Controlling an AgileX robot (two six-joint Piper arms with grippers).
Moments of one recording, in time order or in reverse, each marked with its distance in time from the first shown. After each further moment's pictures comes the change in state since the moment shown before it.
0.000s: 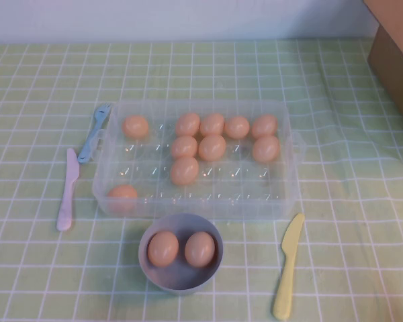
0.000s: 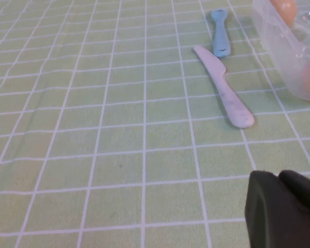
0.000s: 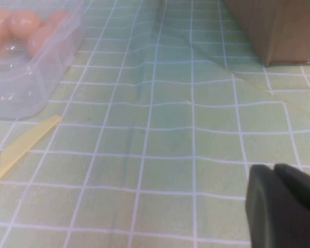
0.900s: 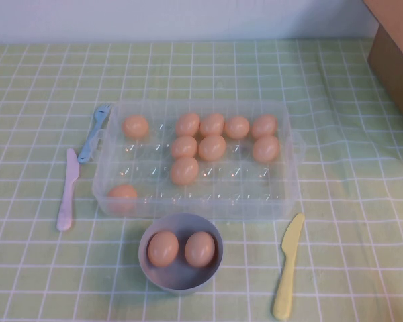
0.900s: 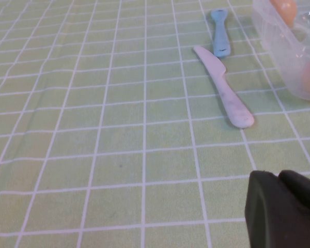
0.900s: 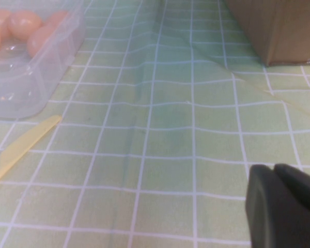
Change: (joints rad) right arm 0.000 0.000 0.000 0.000 0.000 0.000; left arm 0.000 0.000 0.000 0.000 0.000 0.000
